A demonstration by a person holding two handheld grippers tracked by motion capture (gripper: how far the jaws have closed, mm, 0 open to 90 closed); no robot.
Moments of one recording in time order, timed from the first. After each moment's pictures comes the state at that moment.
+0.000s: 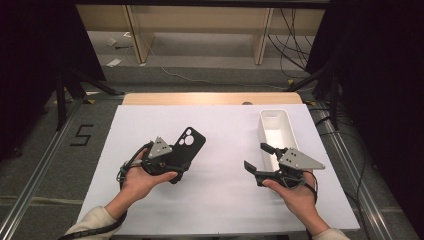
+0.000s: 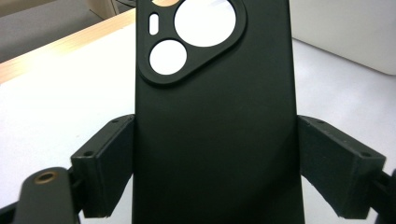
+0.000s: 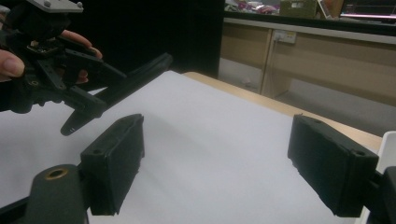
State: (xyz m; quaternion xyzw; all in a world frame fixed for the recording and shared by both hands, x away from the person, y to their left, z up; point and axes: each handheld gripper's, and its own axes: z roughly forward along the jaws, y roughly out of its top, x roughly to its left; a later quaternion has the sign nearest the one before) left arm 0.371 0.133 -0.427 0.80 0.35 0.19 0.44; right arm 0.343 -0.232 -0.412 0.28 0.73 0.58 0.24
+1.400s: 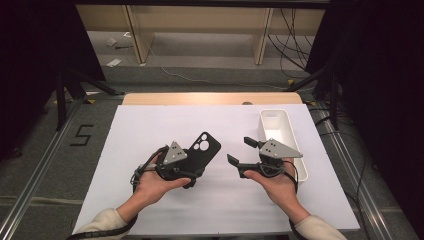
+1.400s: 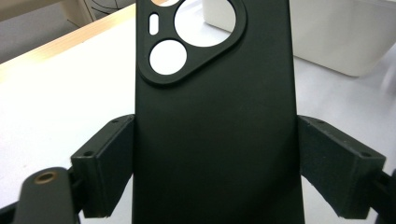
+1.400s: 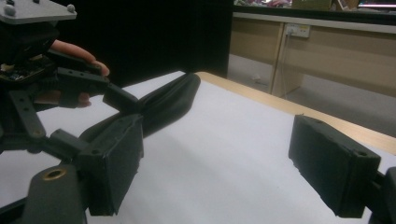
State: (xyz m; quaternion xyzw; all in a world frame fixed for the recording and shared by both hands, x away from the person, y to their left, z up) left arm 0.362 0.098 -0.429 0.82 0.31 0.18 0.45; right arm 0.367 -0.191 -0.412 0.28 0.74 0.58 0.21
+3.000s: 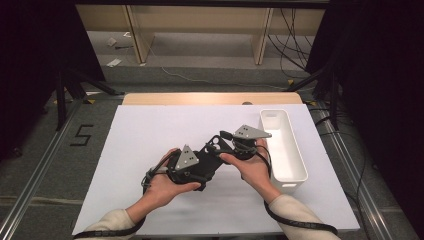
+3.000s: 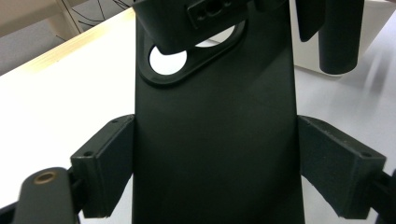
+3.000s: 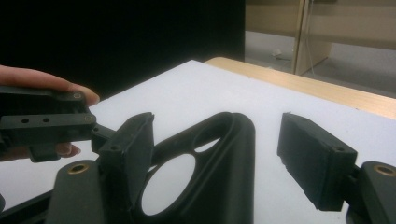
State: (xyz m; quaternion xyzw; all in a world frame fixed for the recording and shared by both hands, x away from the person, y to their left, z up) left arm 0.357 0.074 -0.434 0.82 0.28 0.18 0.46; right arm 0.415 -0.136 -0.422 0.31 0.75 0.57 0.15
